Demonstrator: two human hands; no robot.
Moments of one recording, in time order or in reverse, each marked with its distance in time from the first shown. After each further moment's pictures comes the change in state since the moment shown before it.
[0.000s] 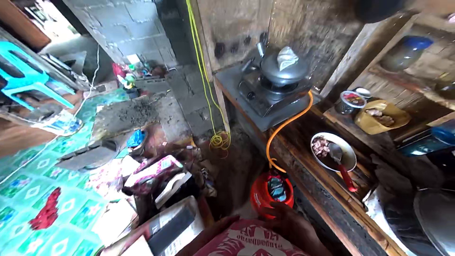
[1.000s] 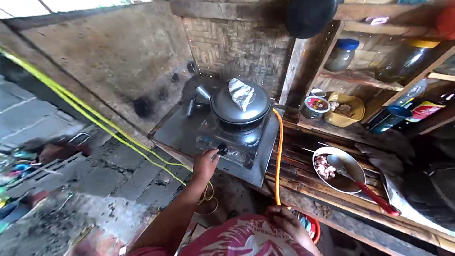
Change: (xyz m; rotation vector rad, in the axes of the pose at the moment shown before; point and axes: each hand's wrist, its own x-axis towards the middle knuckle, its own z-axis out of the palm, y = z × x) left_hand 0.436 0.248 -0.280 1.198 0.380 0.511; right_hand 0.240 -0.062 0.002 -0.347 0.757 -0.399
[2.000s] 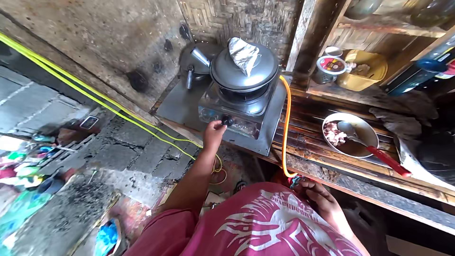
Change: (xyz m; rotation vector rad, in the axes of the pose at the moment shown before) left_hand 0.000 0.007 0.014 -0.439 -0.004 -0.380; right_hand -0.052 0.002 -0.019 0.222 0.292 -0.050
